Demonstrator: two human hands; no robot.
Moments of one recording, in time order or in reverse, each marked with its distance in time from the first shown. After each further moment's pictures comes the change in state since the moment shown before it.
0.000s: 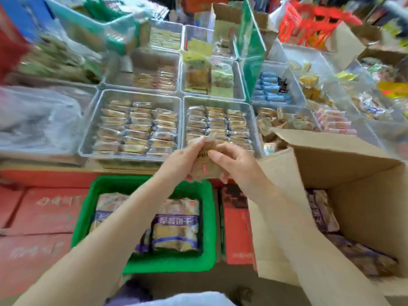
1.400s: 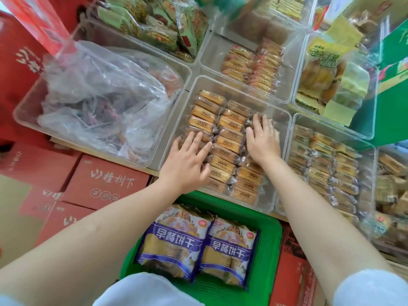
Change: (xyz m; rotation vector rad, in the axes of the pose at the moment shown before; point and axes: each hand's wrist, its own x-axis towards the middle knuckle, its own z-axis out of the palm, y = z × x) left_hand 0.199 -0.136 -0.245 1.146 0.084 0.255; right_hand 0.353 0.078 0.172 -1.173 -0.028 0.106
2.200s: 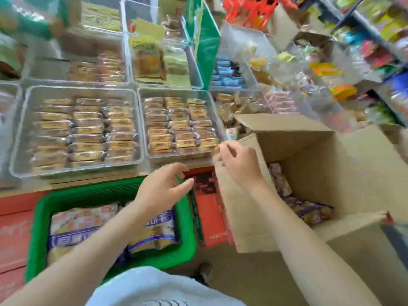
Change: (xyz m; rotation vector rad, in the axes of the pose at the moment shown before) left_hand -0.139 0.266 -0.012 -0.582 -0.067 0.333; right_hand -0.357 0.181 -0.105 0.576 0.514 0.148
